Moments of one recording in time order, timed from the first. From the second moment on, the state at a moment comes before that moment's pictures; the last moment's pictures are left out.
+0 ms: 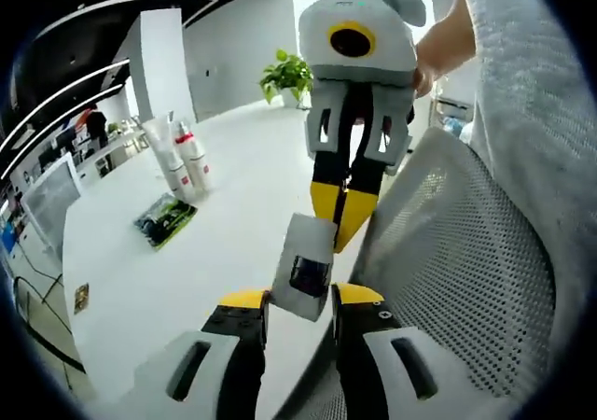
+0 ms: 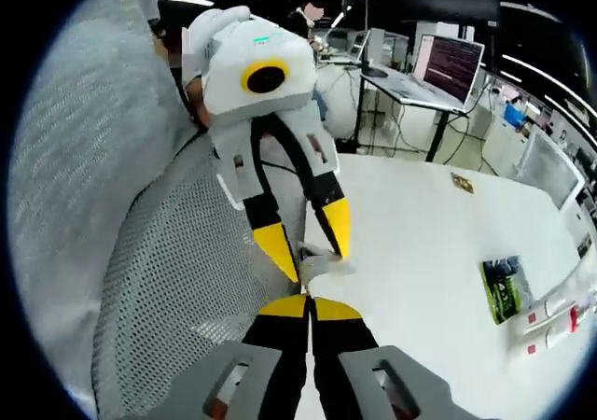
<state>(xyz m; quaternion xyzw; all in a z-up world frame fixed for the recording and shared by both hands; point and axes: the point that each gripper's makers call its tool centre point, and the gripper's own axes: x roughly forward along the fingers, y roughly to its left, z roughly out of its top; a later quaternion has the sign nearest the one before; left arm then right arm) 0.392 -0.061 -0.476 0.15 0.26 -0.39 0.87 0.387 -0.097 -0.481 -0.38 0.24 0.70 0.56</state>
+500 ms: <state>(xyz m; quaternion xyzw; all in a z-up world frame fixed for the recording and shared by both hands) 0.377 -0.074 -0.483 0.18 0.26 -0.43 0.84 0.366 -0.100 -0.482 -0.46 0.19 0.72 0.48</state>
